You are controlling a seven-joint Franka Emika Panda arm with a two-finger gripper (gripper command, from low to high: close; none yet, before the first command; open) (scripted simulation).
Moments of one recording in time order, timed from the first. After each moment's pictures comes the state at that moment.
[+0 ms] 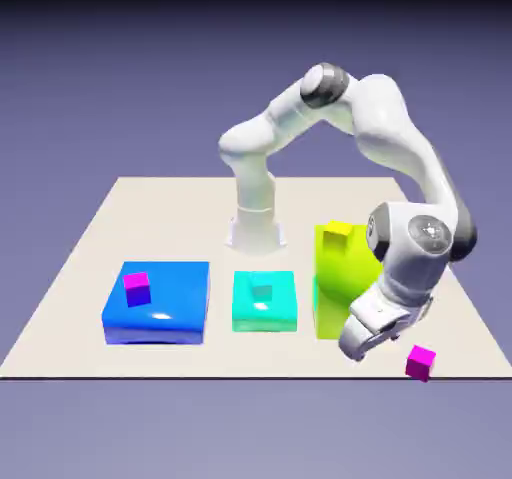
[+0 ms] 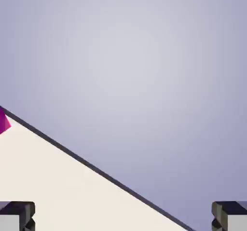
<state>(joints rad) 1.04 1.00 -0.87 -1.39 0.60 1.75 0.18</state>
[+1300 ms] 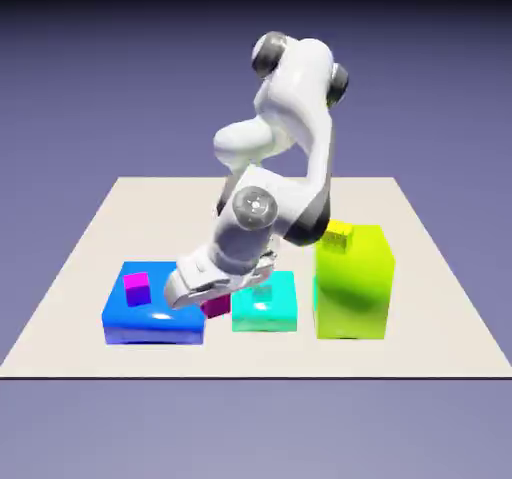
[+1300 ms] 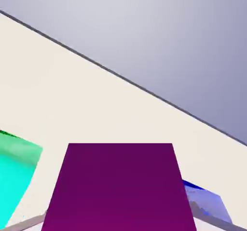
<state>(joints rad) 0.60 0.52 -0.84 -1.85 0.01 1.83 0.03</state>
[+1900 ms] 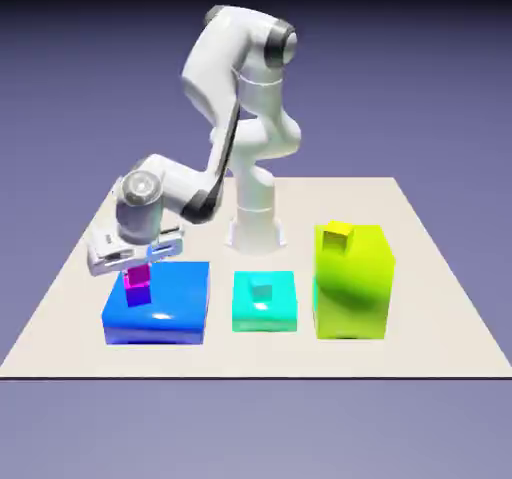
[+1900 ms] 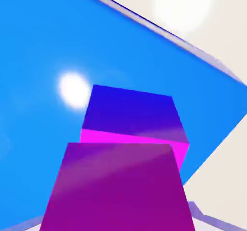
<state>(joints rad) 0.27 0.28 -0.75 -2.26 -0.27 2.16 0.00</state>
